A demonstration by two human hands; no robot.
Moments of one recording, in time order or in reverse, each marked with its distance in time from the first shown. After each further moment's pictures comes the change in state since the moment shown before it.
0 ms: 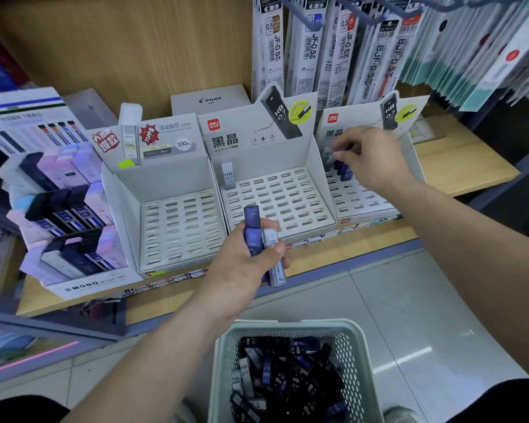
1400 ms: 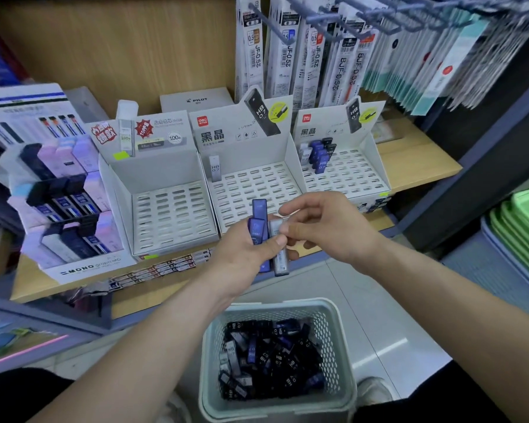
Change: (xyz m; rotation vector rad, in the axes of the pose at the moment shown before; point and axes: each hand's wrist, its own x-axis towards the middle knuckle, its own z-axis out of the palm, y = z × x) left_hand -0.026 0.006 0.014 0.127 -0.152 0.047; right_hand -0.145 -0.104 -0.032 0.618 -0.404 0.340
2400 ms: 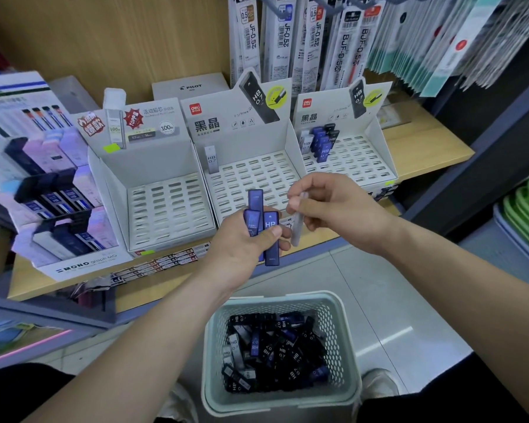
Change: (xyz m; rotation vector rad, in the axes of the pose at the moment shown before) left_hand 0.008 -0.001 0.003 0.001 0.049 -0.010; right_hand 0.022 0.019 -0.018 0.140 -0.105 -0.058
